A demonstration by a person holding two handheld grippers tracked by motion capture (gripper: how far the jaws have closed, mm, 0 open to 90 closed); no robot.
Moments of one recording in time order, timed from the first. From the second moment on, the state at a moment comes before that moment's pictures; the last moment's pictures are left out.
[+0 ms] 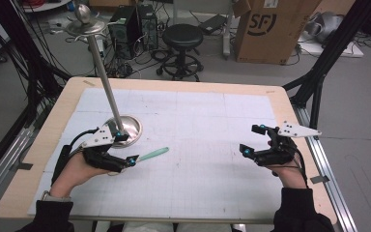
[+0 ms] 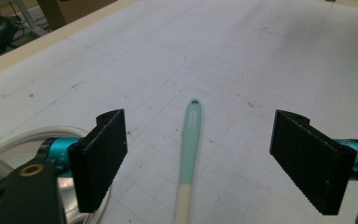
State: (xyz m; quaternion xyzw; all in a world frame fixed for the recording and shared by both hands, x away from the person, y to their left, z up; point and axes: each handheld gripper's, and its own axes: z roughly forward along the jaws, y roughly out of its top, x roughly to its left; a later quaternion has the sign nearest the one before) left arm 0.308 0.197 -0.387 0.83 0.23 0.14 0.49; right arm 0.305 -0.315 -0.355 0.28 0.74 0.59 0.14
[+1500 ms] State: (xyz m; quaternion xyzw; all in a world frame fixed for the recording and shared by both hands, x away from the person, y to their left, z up) left arm 0.345 0.176 -0.421 0.94 0.20 0.06 0.27; right arm 0.285 -0.312 -0.336 0.23 0.77 0.57 0.15
